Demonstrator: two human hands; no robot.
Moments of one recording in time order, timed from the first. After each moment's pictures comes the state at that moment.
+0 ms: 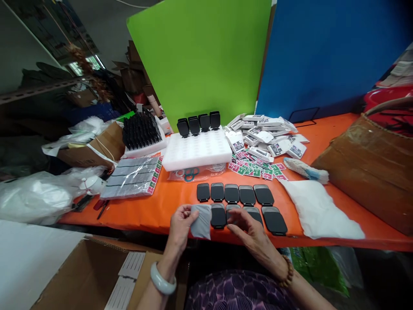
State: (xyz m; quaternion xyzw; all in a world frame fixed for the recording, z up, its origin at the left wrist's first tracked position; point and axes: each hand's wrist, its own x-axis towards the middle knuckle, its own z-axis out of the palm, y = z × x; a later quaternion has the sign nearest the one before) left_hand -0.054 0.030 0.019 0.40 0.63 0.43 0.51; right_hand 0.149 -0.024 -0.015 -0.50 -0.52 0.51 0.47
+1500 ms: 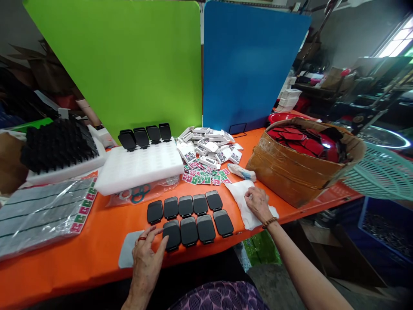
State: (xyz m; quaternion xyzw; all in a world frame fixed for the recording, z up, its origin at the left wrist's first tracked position) left_hand -0.028 0.036 -0.029 0.70 0.61 0.32 0.19; right_hand 0.357 0.006 -0.062 -0.82 -0.51 -0.03 0.27
